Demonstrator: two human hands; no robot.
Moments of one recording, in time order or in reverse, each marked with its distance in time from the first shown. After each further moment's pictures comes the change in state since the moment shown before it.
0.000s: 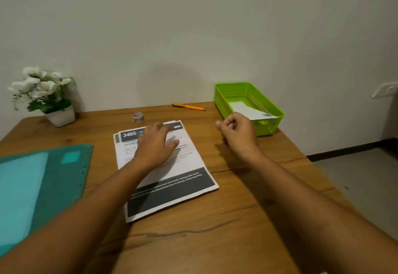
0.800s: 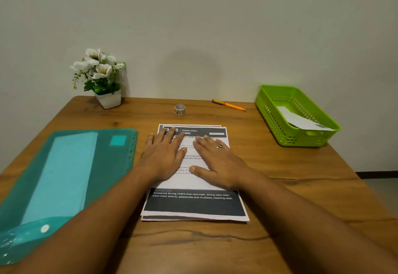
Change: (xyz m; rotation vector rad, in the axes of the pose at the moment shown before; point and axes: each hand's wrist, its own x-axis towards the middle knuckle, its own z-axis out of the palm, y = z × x) left_hand -0.046 -0.095 -0.017 0.333 -0.147 -0.004; right_hand -0.043 -0.001 0.125 -0.889 -0.826 -0.579
